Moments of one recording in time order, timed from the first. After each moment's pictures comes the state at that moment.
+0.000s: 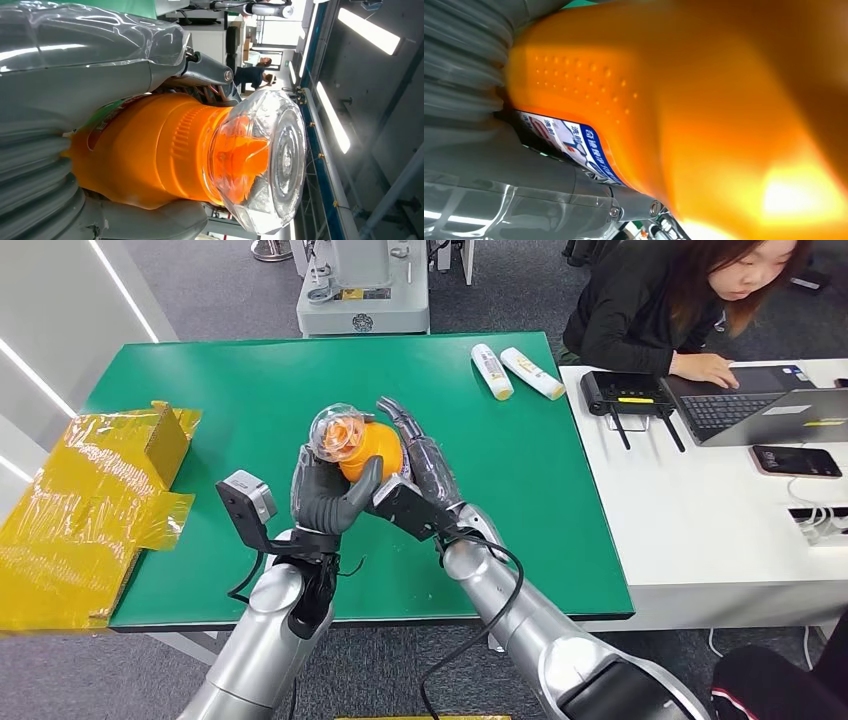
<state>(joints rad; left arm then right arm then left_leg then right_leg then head) -0.43 -0.19 -0.37 -1.11 0.12 0.01 -0.59 -0.77 0.30 0.50 -0.59 0.32 -0.30 -0.61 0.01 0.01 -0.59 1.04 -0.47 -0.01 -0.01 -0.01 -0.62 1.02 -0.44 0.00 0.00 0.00</state>
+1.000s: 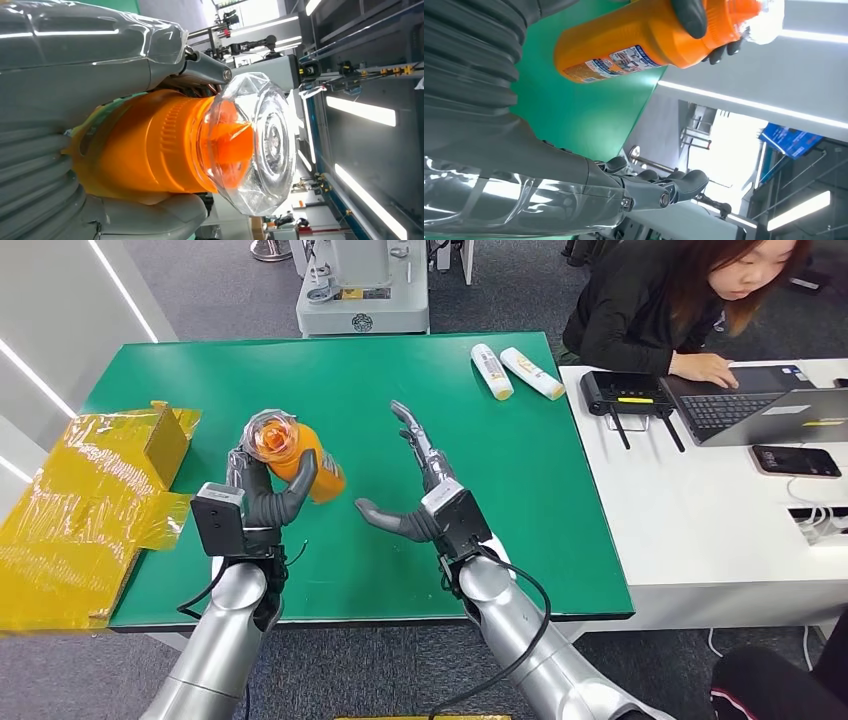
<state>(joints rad) -0.42 -0.09 -0.24 -1.09 -0.14 0.27 -0.65 -0.58 0.24 0.49 -0.95 0.09 -0.08 -0.58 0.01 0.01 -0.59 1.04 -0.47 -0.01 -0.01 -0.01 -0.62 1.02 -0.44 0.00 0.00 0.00</state>
